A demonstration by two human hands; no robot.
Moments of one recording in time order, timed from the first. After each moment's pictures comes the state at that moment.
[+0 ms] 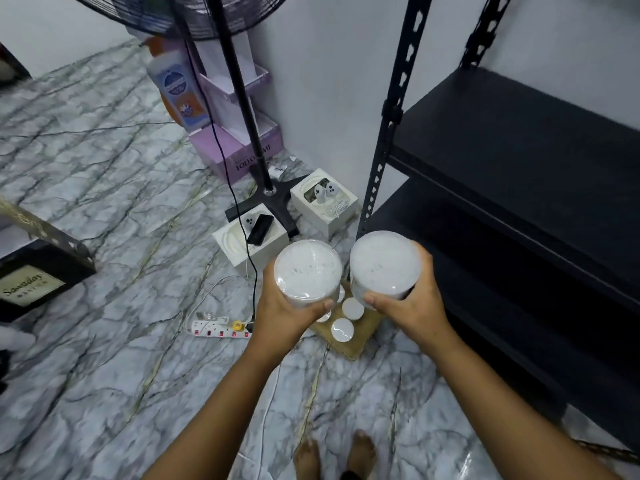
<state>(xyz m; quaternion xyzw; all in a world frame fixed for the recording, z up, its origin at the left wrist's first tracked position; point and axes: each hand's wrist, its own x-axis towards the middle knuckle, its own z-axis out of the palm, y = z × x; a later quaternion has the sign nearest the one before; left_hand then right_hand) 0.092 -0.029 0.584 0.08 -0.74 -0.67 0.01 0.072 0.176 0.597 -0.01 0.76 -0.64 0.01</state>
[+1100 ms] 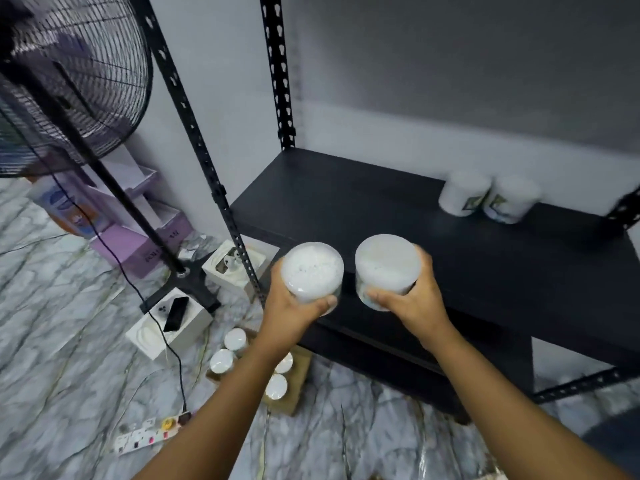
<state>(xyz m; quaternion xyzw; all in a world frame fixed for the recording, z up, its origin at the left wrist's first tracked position) 0.085 0.215 0.683 -0.09 -0.75 -0.66 -0.07 0.141 0.418 0.705 0.11 0.76 -0.62 -0.14</state>
